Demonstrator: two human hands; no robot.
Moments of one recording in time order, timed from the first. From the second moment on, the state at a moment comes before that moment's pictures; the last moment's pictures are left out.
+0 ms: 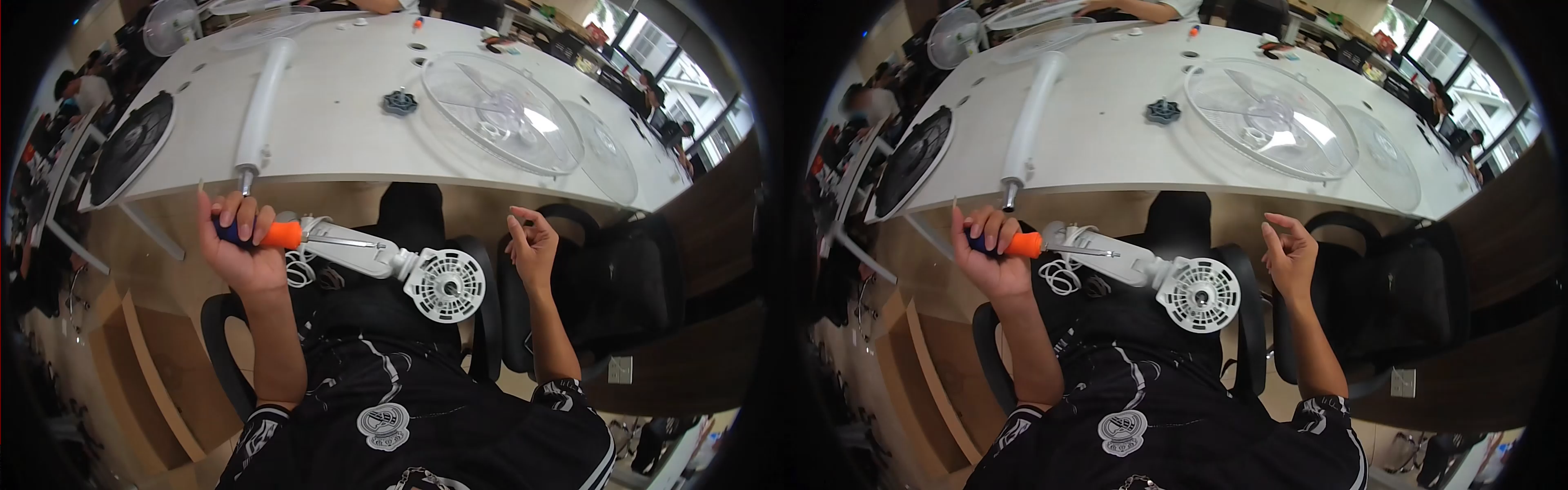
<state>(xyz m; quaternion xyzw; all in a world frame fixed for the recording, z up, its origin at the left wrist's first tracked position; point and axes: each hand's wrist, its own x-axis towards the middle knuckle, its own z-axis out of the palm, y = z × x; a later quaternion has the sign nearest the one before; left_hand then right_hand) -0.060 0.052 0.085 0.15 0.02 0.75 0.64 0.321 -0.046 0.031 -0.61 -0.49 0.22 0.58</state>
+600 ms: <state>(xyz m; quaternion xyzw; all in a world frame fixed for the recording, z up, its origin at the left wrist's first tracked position) 0.091 0.025 0.064 0.44 0.03 0.62 0.65 0.278 -0.109 -0.040 -0.57 -0.66 0.20 0.44</state>
